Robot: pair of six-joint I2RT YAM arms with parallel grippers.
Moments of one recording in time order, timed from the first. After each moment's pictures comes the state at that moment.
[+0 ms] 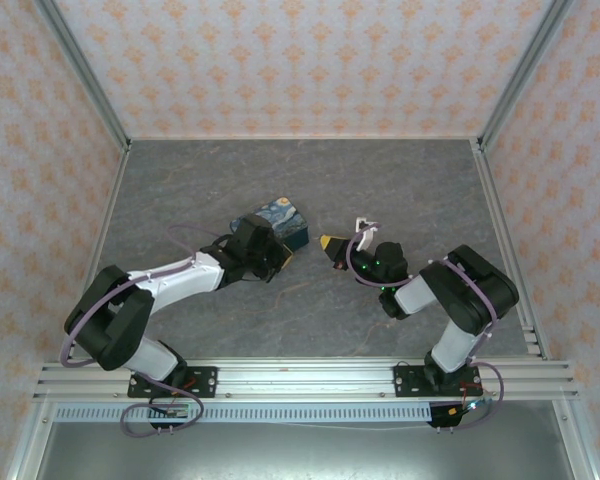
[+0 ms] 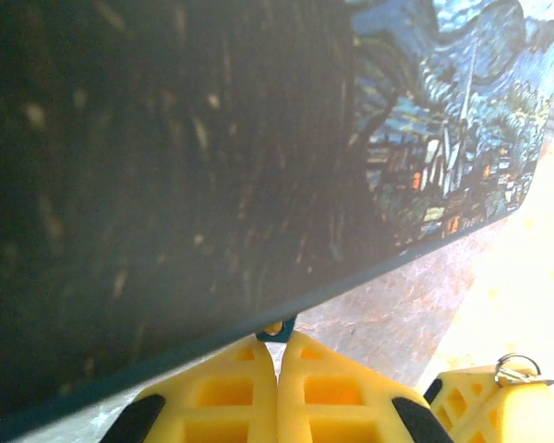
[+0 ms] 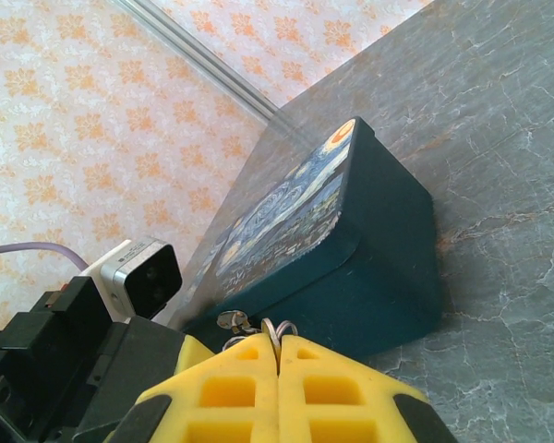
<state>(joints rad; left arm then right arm) -0.58 1.48 0.76 -0.09 0.17 -1.46 0.54 1.70 0.35 1.25 -0.34 0.82</state>
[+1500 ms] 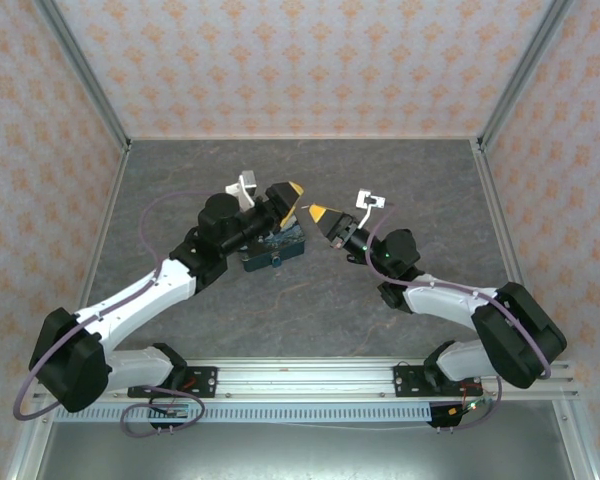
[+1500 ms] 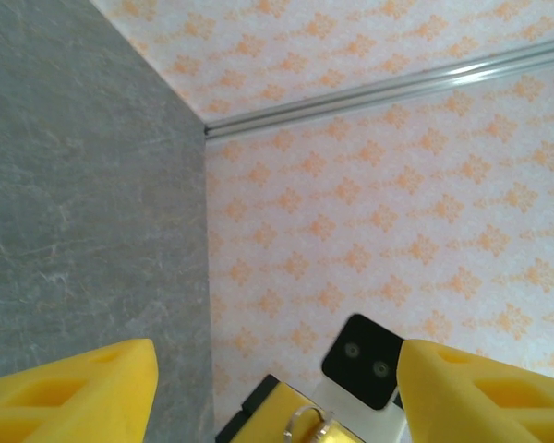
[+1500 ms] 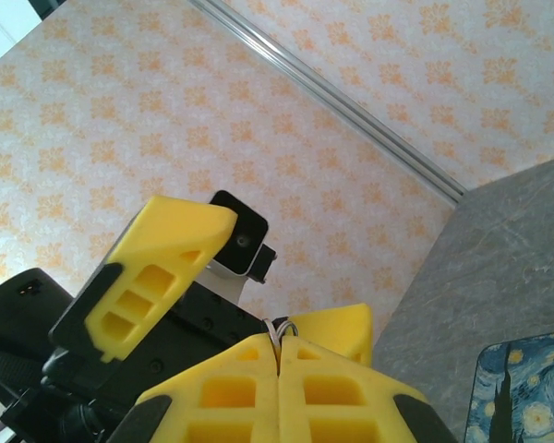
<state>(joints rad) -0.58 1.23 0.84 0.27 0.19 -1.30 0.64 1.34 0.51 1.10 -0.32 1.02</state>
